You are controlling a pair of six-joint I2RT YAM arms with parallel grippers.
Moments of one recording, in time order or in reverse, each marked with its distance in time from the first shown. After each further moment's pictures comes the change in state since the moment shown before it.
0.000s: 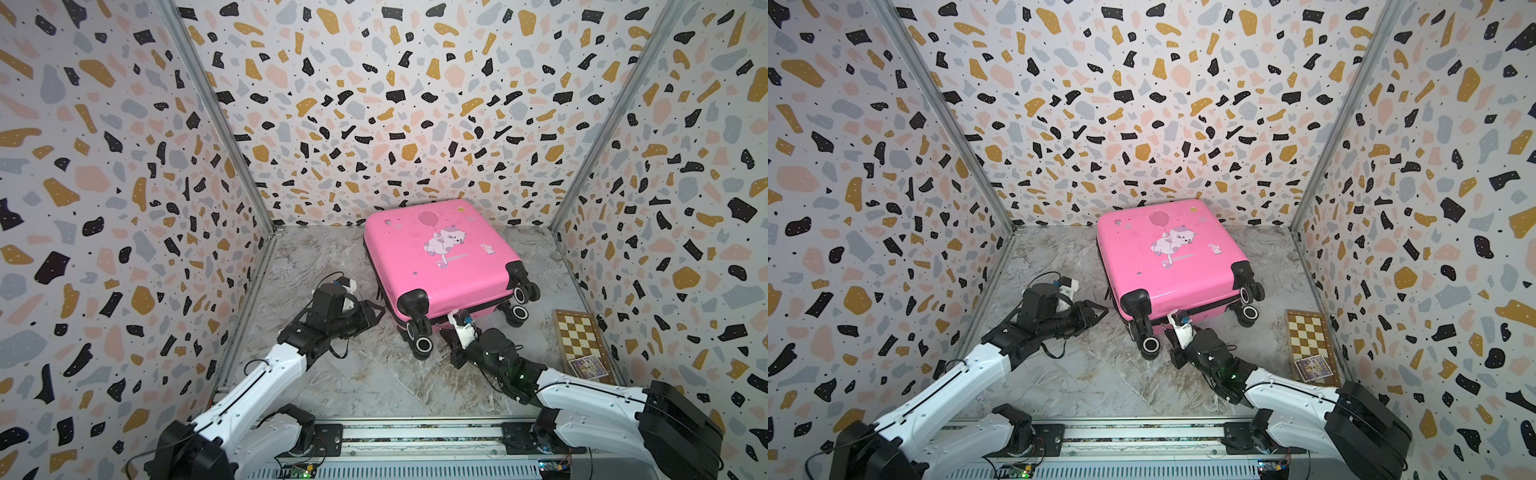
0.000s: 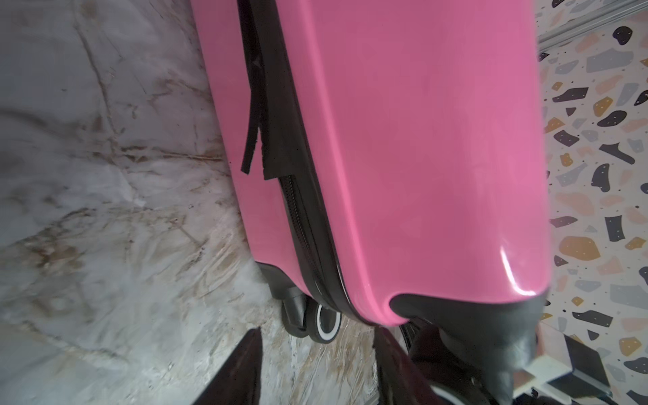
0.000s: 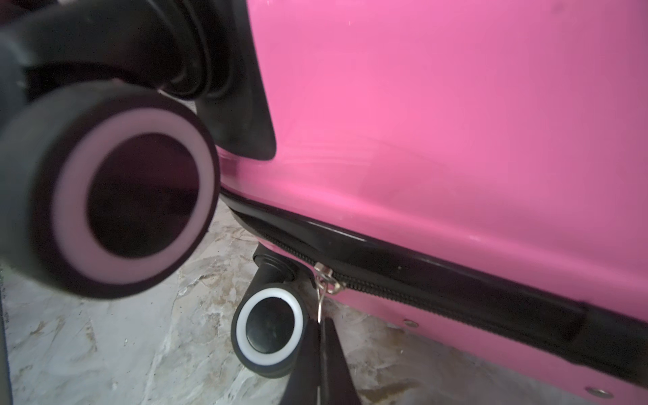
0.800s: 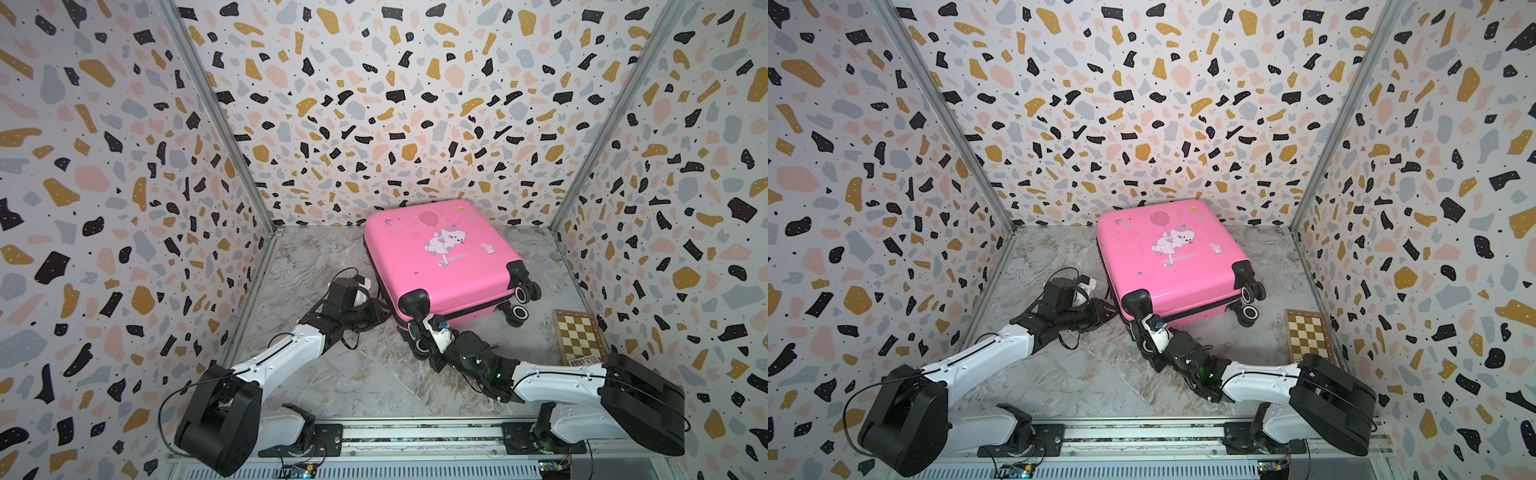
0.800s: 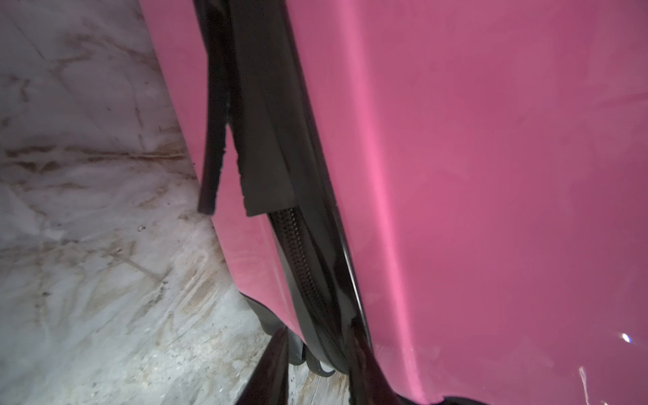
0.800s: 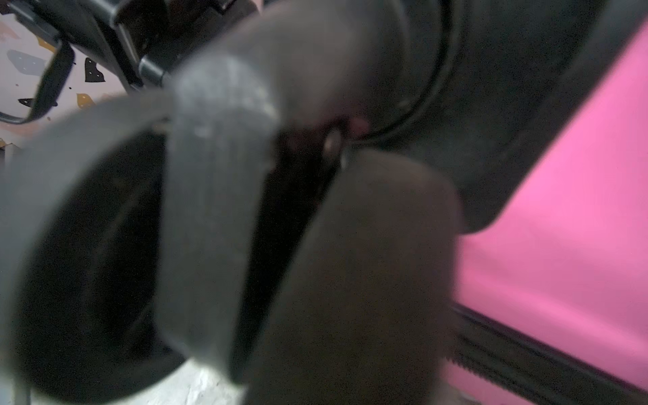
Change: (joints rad) left arm -0.003 0.206 0.000 0.186 0.098 0.014; right arm 0.147 0.249 0.112 0.153 0.059 -0.044
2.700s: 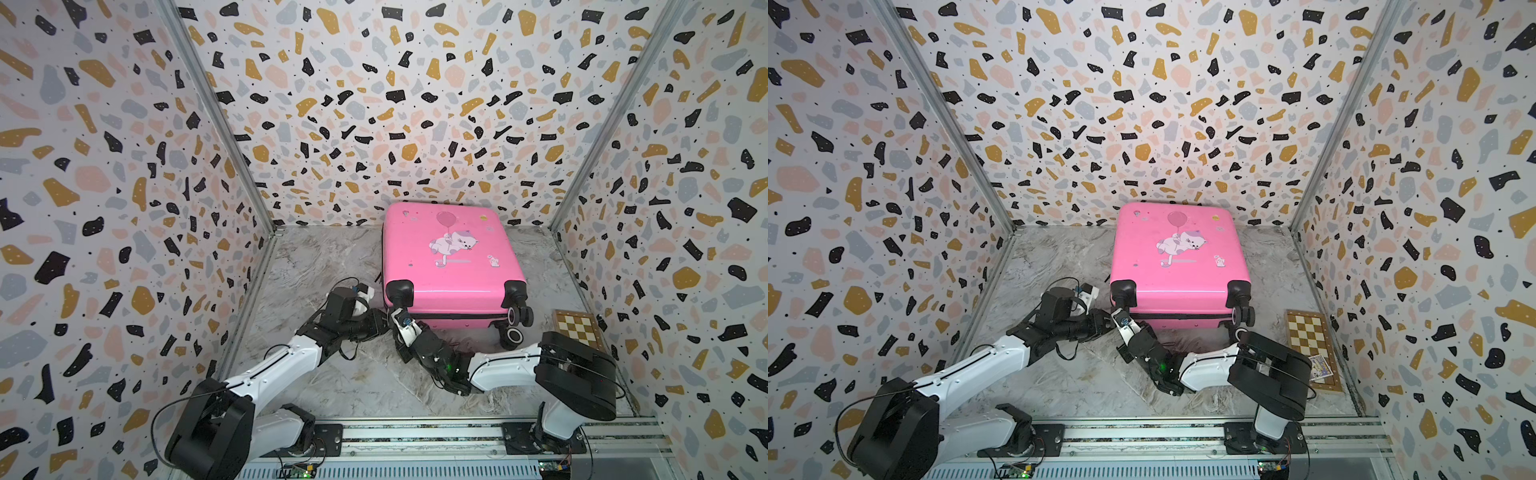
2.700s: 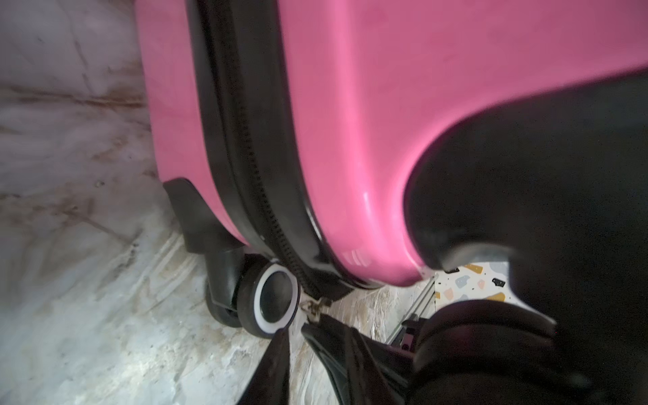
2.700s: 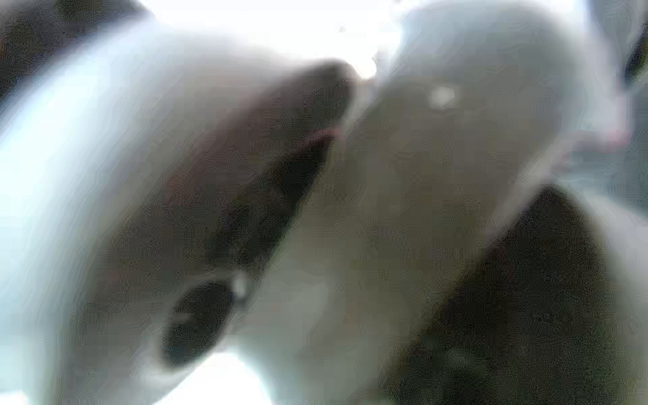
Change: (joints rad) left arm -0.031 -0.084 -0.090 0.014 0.085 0.029; right arm 0.127 0.349 0.266 0.097 0.290 -0.076
